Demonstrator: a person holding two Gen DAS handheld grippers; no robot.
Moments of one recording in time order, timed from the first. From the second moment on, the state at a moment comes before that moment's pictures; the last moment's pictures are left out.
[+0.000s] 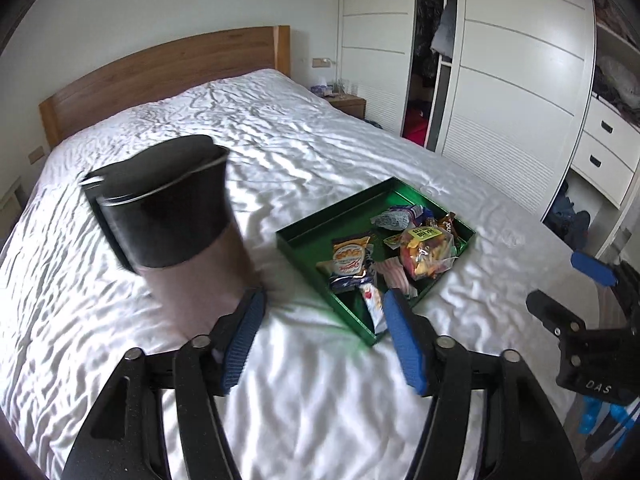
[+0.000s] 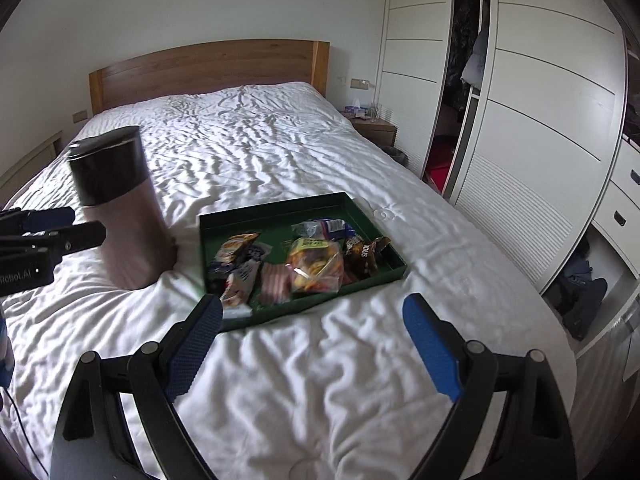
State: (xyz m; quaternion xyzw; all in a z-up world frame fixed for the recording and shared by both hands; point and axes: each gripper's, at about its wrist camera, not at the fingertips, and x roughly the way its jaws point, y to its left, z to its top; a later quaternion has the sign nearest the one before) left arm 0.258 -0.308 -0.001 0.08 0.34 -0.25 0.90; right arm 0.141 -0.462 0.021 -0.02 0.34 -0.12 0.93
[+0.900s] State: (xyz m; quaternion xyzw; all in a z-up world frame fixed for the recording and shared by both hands) left arm 0.039 -0.131 0.012 0.09 0.28 -0.19 0.94; right arm -0.041 -0.322 0.065 -0.01 0.31 -0.08 0.95
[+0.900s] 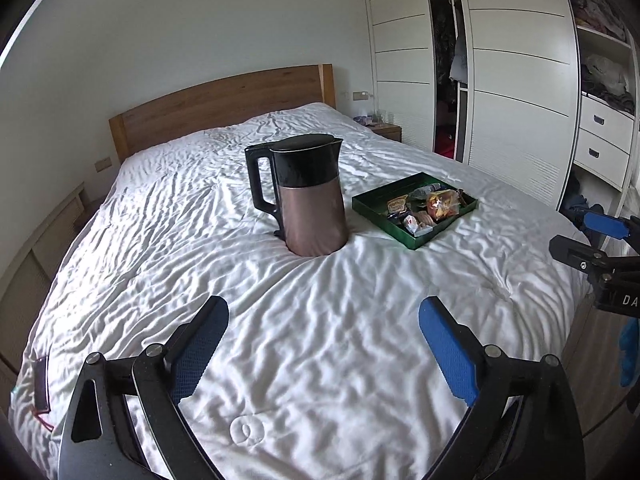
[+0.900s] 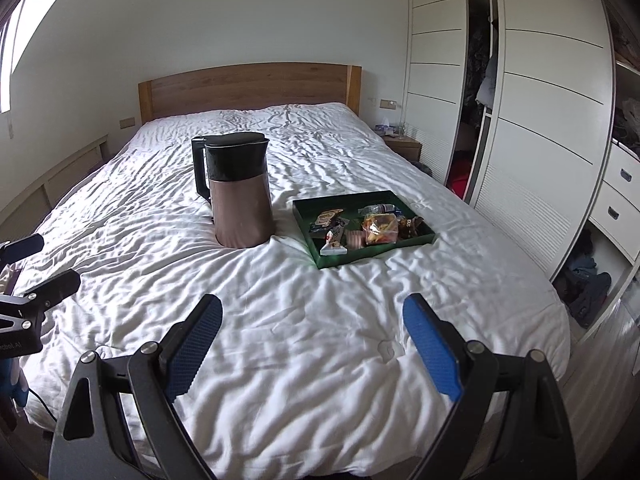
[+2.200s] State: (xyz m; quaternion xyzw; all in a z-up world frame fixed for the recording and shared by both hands) left arm 0.031 -0.062 -0.011 0.07 0.30 -0.14 0.94; right arm -0.062 -0.322 0.058 -0.01 0.32 -0.10 0.94
